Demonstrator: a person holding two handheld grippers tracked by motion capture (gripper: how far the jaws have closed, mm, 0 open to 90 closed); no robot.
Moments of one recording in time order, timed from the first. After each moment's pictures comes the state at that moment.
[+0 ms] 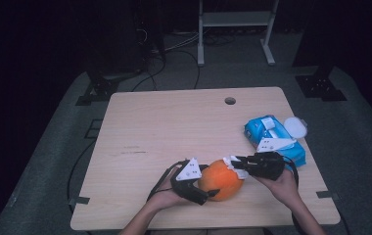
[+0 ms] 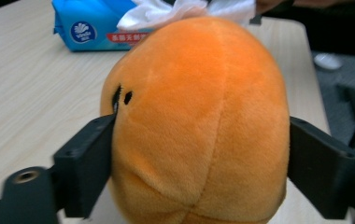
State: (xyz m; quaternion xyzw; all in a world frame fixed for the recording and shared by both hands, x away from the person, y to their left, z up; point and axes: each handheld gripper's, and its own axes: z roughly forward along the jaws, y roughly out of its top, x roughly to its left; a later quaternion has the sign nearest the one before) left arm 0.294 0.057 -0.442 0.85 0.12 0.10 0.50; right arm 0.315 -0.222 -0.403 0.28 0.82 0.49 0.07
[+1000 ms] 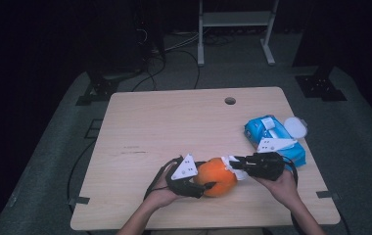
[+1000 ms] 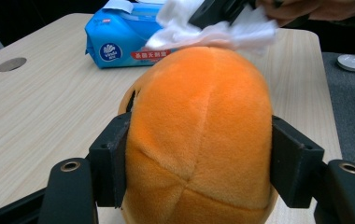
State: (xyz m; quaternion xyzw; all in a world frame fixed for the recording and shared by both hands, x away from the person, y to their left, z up) left arm 0.291 0.066 -0.420 0.84 0.13 0.13 0.51; right arm 0.313 -0.222 -0.399 0.27 0.82 0.51 0.07
